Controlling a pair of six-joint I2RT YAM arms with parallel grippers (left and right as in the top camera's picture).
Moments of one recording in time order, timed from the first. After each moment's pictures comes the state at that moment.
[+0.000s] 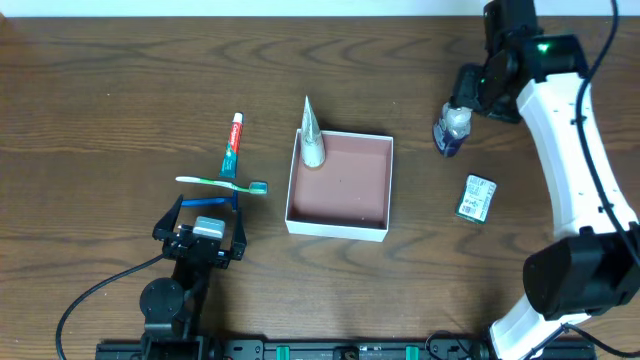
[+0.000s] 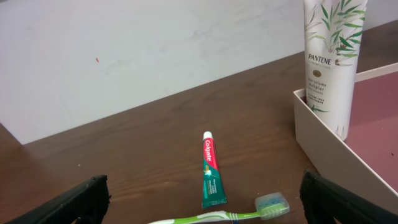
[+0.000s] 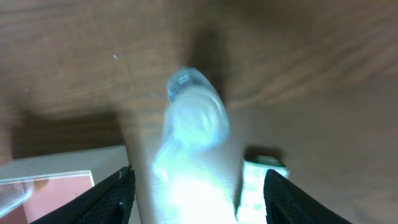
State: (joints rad) left arm -0.03 0.01 0.02 -0.11 0.12 0.27; right arm 0.11 1.84 1.79 -1.17 0.07 0.40
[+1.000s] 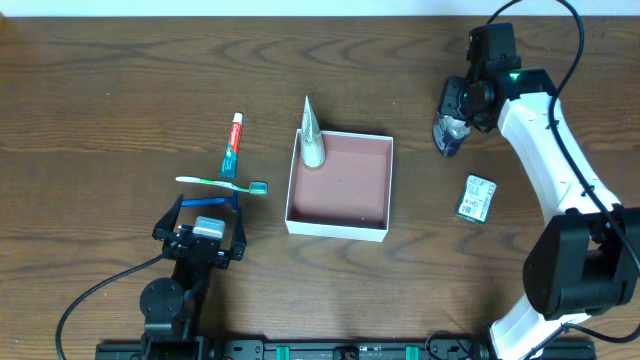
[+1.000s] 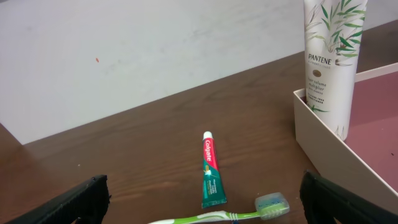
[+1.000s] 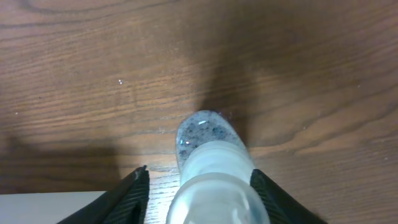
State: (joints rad) left arm -0.03 0.01 0.02 -0.11 0.12 0.27; right arm 0.11 1.84 1.53 -0.79 0.04 0.35
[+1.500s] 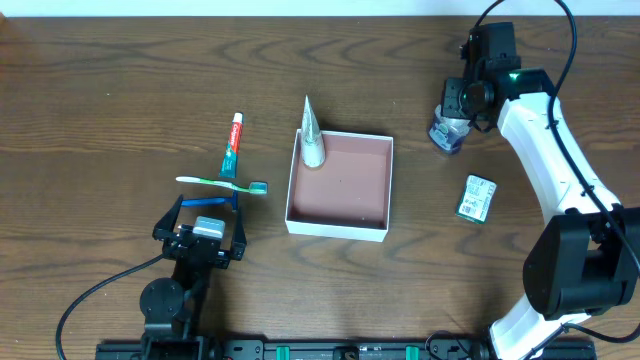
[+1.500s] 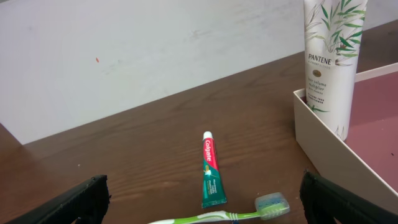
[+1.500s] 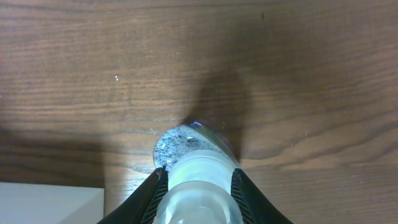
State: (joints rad) left arm -0.03 0.01 0.02 -0.11 0.12 0.27; right arm 0.11 1.84 1.53 -0.77 0.06 0.20
